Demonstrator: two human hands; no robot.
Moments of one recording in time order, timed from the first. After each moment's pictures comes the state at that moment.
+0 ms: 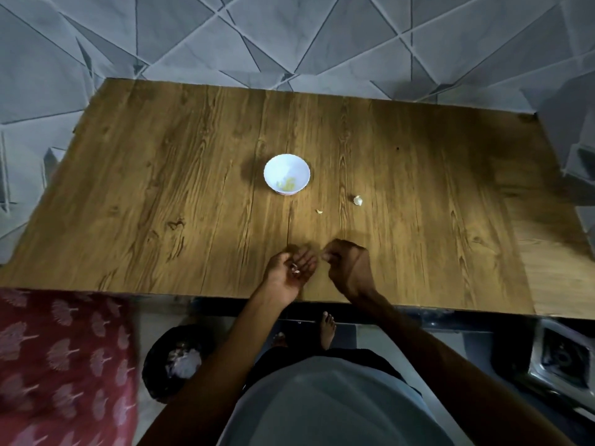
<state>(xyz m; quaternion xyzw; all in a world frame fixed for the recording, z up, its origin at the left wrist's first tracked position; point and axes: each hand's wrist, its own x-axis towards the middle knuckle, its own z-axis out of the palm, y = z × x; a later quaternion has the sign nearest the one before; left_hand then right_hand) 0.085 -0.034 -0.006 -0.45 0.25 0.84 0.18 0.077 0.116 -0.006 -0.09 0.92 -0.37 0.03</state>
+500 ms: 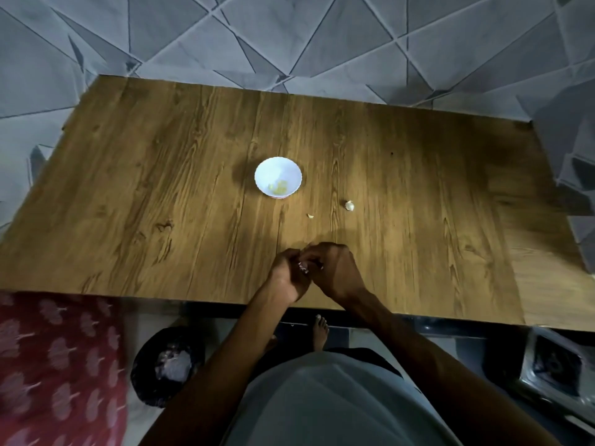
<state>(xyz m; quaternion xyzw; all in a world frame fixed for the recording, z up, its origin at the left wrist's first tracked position) 0.070 -0.004 0.002 -0.44 0.19 0.86 0.17 0.069 0.110 0.024 -0.17 0.91 -0.36 0.10</state>
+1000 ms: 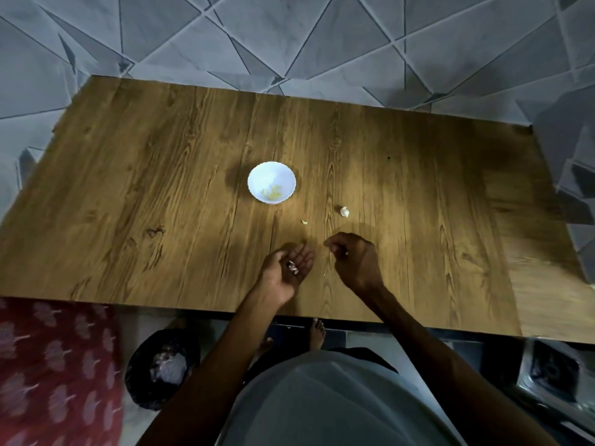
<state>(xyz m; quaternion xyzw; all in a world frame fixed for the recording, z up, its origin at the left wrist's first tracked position) 0.054 -0.002 0.010 -0.44 0.19 0.86 0.18 0.036 0.153 0.017 -0.10 0.93 -0.35 0.02</state>
